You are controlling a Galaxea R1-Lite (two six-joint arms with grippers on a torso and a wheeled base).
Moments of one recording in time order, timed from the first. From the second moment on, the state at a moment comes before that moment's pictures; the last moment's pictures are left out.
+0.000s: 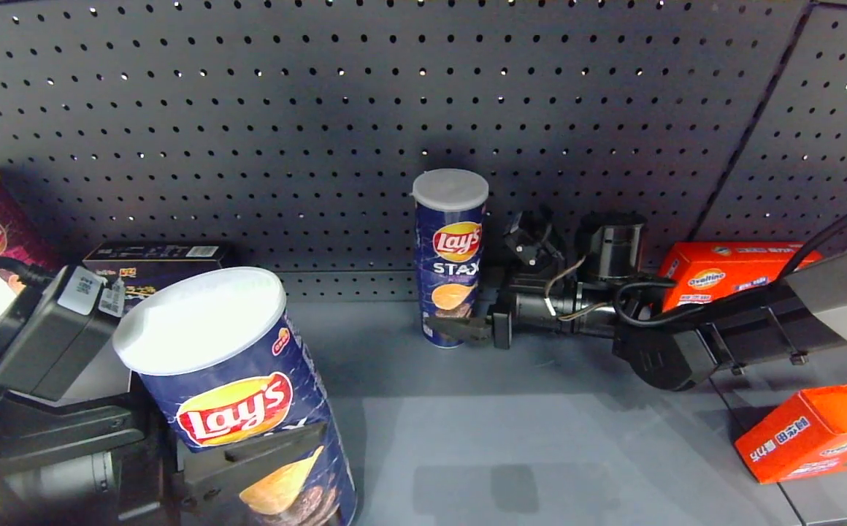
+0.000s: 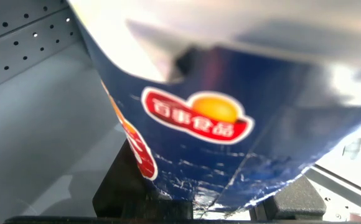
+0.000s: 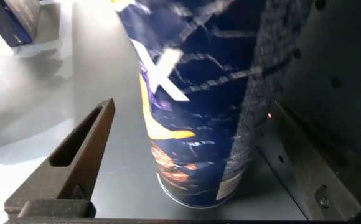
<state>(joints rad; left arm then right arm) -0.52 1.16 -0.48 -0.48 -0.46 0.02 0.53 2.07 -1.23 -0.75 0.69 -0.21</state>
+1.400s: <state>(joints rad) -0.53 1.13 -0.49 -0.48 -0.50 0.02 0.75 1.69 -0.81 -0.76 0.32 -0.18</state>
